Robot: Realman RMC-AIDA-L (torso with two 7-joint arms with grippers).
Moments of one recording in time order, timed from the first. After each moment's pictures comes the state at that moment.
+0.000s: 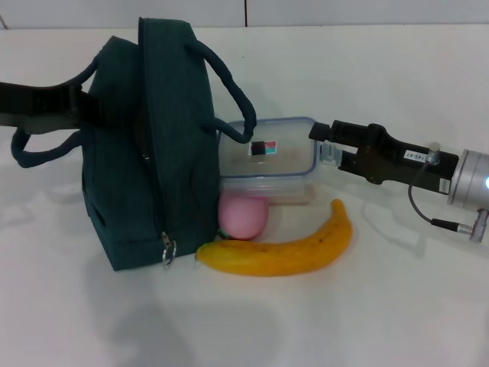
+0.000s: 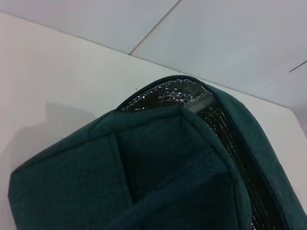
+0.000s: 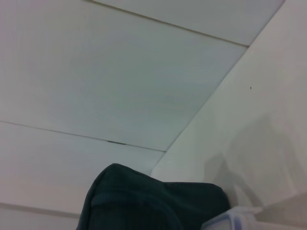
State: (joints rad) left arm -0.47 -2.05 0.77 1.34 2.21 1.70 -2.73; right arm 0.70 2.02 -1.02 -0.10 -1.37 -1.29 2.06
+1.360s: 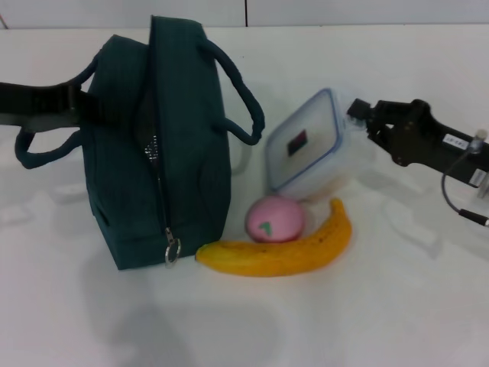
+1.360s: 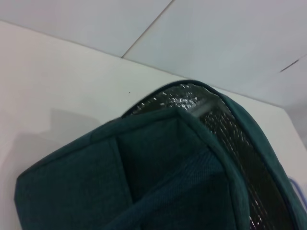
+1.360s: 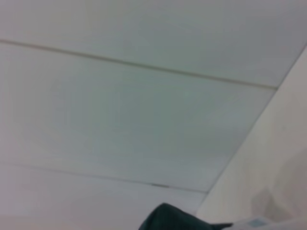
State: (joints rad) left arm -0.47 -2.04 0.77 1.33 2.20 1.70 -2.70; right arm 0.61 2.02 -1.01 -0.13 -1.23 -1.39 2.06
